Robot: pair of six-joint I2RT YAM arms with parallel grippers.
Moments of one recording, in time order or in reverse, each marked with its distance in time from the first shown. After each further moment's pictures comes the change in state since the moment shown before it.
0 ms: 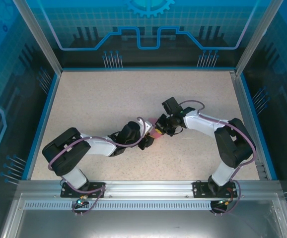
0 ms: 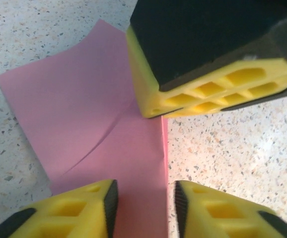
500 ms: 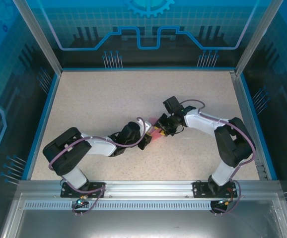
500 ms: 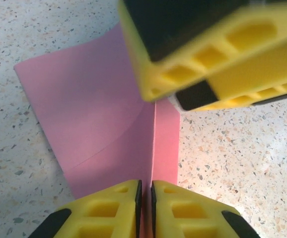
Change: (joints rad) left arm 0.000 0.008 -0.007 0.008 -0.029 -0.024; right arm -0.025 0.009 0.015 -0.020 -0.021 -0.068
